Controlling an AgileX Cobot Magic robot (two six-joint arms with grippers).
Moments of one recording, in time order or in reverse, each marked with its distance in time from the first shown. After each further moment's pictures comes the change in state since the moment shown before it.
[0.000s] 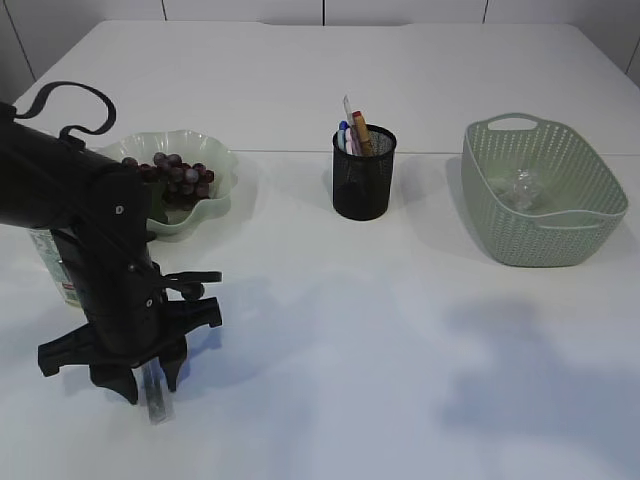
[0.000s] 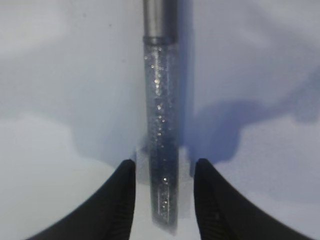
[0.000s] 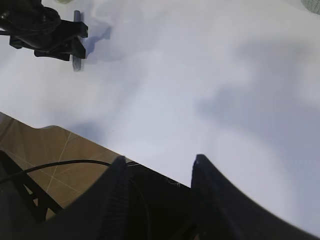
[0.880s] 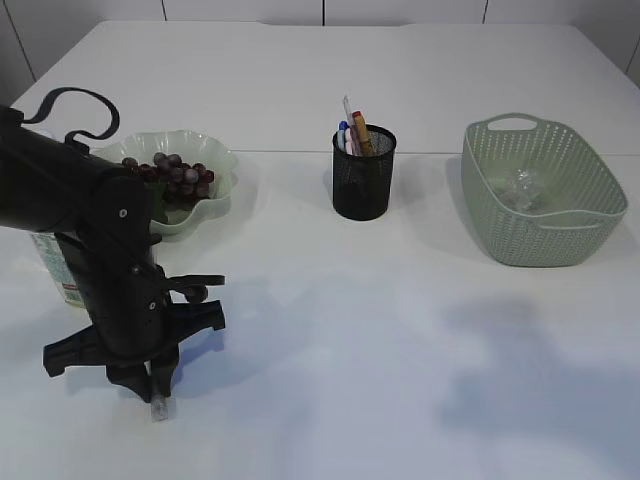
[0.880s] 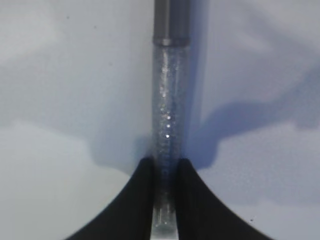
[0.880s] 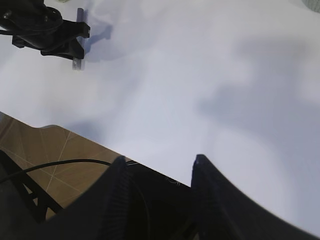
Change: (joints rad) left arm 0.001 0.017 0.000 -0.014 -0.024 0.035; right arm 0.000 0.005 0.000 0.000 0.000 0.000
